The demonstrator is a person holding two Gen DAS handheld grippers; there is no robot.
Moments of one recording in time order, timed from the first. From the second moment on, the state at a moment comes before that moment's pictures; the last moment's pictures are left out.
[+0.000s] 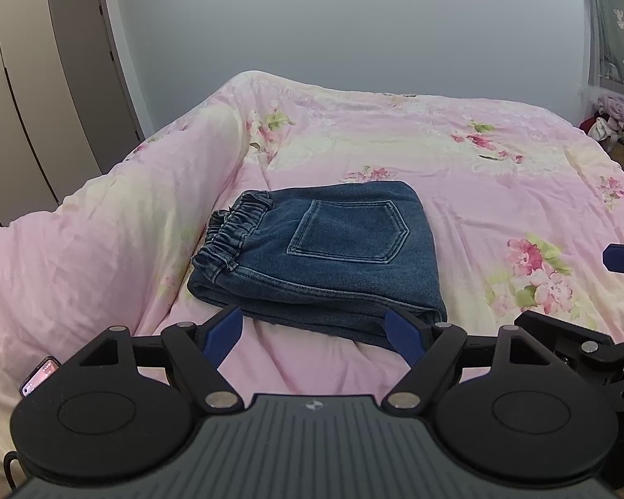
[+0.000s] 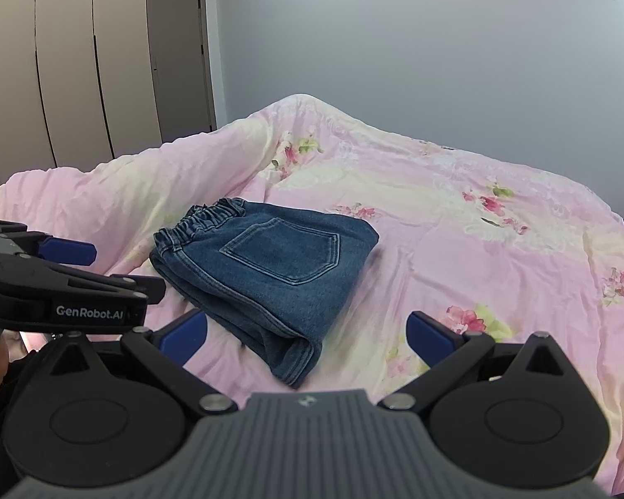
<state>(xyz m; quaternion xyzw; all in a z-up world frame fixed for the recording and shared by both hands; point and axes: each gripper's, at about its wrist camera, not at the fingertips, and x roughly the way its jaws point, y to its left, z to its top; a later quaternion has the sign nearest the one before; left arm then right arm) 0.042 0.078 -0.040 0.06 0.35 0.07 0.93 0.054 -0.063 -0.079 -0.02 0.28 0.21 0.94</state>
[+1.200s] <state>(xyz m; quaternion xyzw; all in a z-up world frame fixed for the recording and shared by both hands) 0.040 0.076 -0.041 0.07 0.35 0.08 0.93 0.053 -0.064 -0.078 -0.02 0.28 0.21 0.94</state>
